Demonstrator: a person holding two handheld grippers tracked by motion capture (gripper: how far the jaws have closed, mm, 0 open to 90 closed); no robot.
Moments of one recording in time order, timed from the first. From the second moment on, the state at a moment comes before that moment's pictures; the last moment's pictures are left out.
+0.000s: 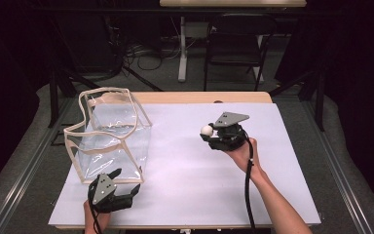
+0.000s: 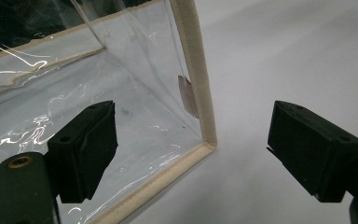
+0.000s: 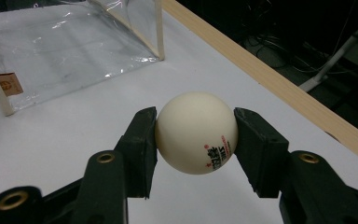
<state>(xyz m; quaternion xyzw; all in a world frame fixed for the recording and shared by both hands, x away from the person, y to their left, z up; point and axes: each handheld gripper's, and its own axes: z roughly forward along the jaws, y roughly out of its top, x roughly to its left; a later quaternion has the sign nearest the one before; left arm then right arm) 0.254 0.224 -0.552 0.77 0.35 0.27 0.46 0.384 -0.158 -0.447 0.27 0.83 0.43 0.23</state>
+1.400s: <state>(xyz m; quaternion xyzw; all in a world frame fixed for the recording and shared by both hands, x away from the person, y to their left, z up) 0.255 0.224 -0.552 0.77 0.35 0.27 0.46 0.407 -0.127 -0.441 0.25 0.83 0.44 0.22</state>
